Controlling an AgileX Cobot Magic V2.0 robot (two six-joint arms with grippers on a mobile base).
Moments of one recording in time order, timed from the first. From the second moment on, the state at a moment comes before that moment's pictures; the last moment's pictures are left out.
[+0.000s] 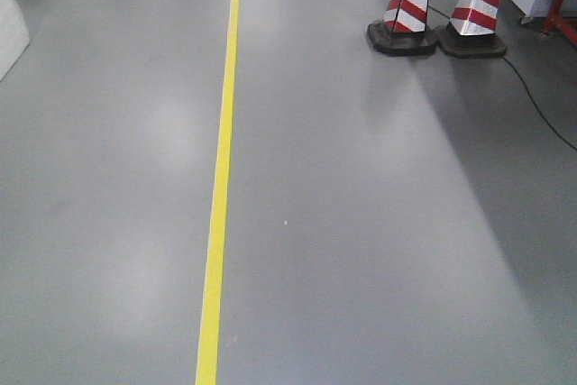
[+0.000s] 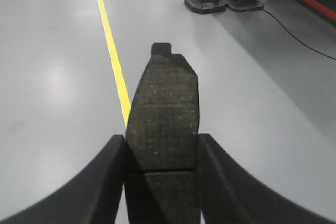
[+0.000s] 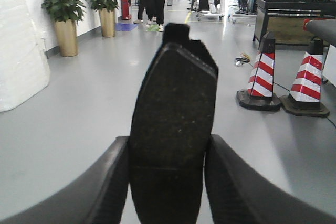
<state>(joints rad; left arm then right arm) -0.46 0.11 -0.45 0.30 0.84 -0.37 0.10 0.18 -0.35 0.20 0.33 -0.22</state>
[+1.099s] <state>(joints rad) -0.46 0.11 -0.45 0.30 0.85 -0.37 0.10 0.18 -0.35 0.20 0.33 -0.22</state>
